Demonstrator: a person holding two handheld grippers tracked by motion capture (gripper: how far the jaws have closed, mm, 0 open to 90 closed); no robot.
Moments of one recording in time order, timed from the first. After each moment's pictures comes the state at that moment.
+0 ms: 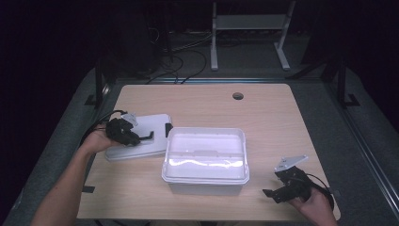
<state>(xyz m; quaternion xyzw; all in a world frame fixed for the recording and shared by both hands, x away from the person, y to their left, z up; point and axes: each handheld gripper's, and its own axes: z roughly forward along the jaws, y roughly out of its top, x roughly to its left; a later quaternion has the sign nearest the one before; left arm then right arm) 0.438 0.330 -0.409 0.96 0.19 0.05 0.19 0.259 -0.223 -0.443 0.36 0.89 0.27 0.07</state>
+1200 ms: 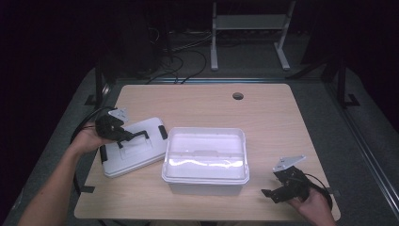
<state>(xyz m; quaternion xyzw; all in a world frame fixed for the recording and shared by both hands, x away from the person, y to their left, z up) 0.421 0.349 -0.375 0.95 0.19 0.07 0.22 0.259 -0.219 -0.443 0.36 0.89 0.27 0.08</state>
